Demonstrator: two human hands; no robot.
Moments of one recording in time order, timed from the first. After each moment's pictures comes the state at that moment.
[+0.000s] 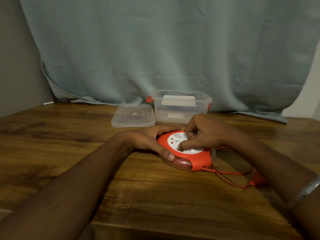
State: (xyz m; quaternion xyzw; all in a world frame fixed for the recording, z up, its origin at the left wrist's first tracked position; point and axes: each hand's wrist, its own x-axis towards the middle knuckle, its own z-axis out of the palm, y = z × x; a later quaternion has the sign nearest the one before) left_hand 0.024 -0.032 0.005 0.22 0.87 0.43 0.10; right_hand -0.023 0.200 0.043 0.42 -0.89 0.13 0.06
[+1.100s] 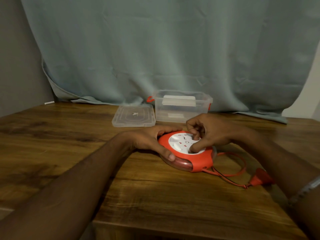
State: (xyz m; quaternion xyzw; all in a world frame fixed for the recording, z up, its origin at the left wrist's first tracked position) left_hand 0.021 -0.035 0.003 0.21 0.88 0.41 0.11; right_hand -0.037 0.213 0.045 0.45 -0.86 0.22 -0.04
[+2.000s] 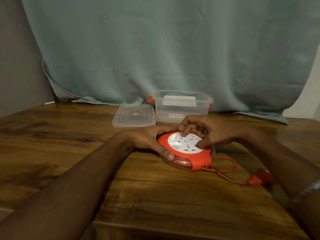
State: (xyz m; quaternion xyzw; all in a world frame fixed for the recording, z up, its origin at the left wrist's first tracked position) left_hand 0.023 -0.037 0.007 0.21 0.87 0.43 0.13; right_hand -0.049 0.218 0.043 0.49 -0.83 0.25 -0.12
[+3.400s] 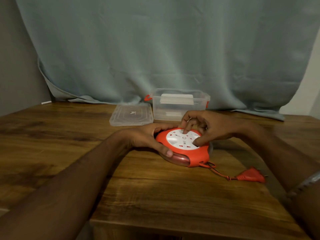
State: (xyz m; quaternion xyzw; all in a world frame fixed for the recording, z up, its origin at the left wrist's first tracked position) left_hand 0.021 -0.035 0.005 0.18 0.89 0.41 0.10; right_hand -0.051 0.227 0.052 0.46 -0.85 0.23 -0.10
